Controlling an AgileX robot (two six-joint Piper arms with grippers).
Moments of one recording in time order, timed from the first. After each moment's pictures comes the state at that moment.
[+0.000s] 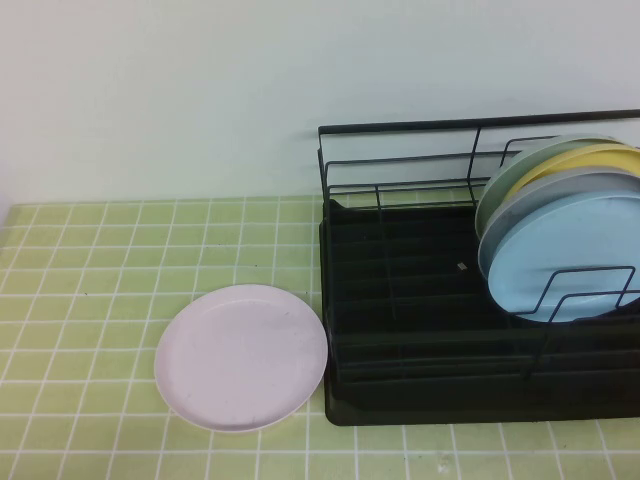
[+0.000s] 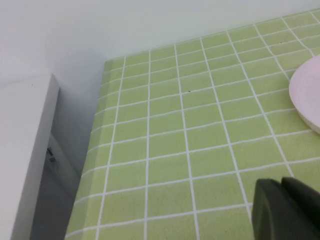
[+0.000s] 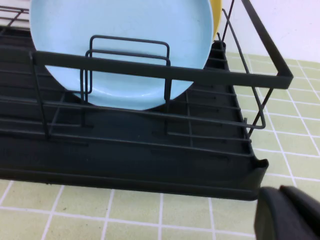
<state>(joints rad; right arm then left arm) -0.03 0.00 0.00 0.07 0.34 -0.20 0.01 -0.03 0.04 0.01 0.27 0.15</state>
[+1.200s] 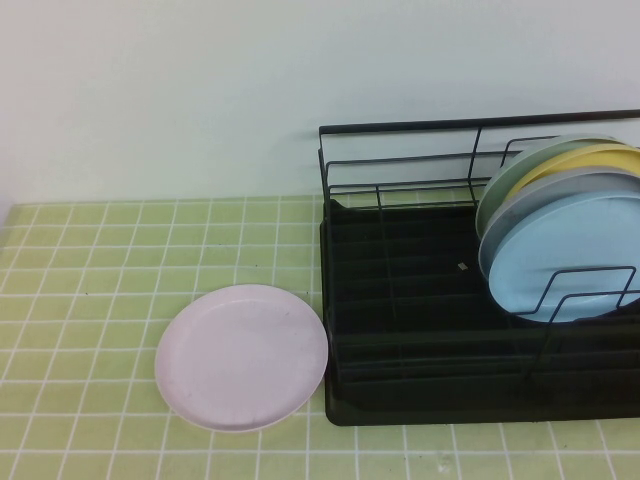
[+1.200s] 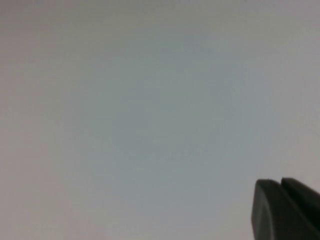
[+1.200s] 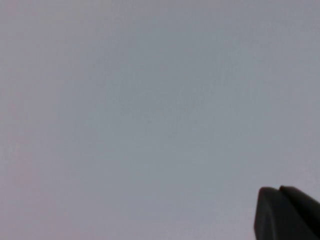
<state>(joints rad) -0.03 0.00 0.00 0.07 -0.50 -0.20 0.01 -0.03 -0.04 0.09 -0.74 -0.05</state>
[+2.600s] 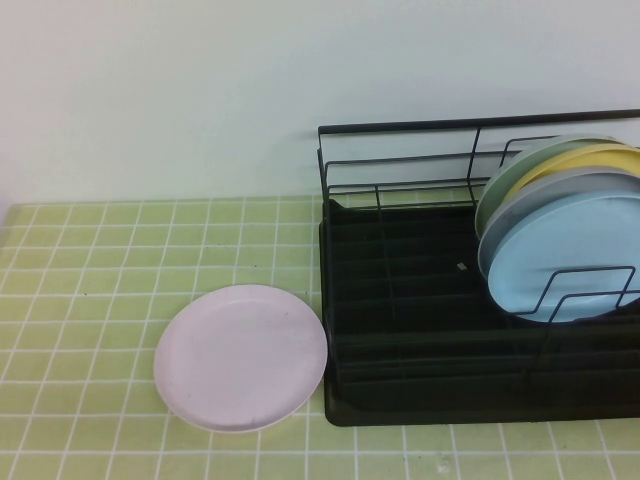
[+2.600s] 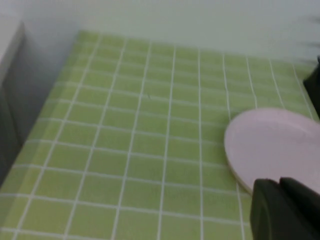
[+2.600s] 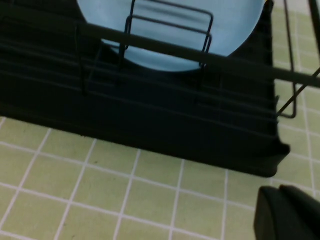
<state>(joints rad) -0.03 0.36 -0.31 0.17 0.57 -0.40 0.01 0.28 -0.44 -0.13 0.63 -0.12</state>
